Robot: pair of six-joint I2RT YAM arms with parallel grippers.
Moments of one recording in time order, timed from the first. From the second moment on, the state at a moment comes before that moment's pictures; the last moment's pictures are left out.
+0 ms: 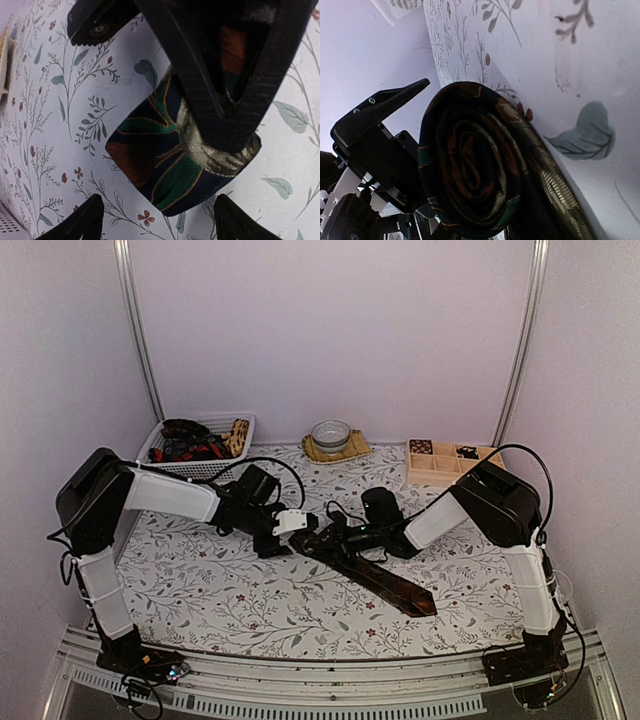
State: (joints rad) left arm -0.68 1.87 1.07 -0.16 0.10 0.83; right arm 0.75 2.29 1.18 0.65 -0.76 1.39
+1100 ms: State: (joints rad) left arm -0.71 1.96 1.13 -0.11 0.06 0.73; right arm 0.73 2.29 1.18 0.66 -0.76 1.40
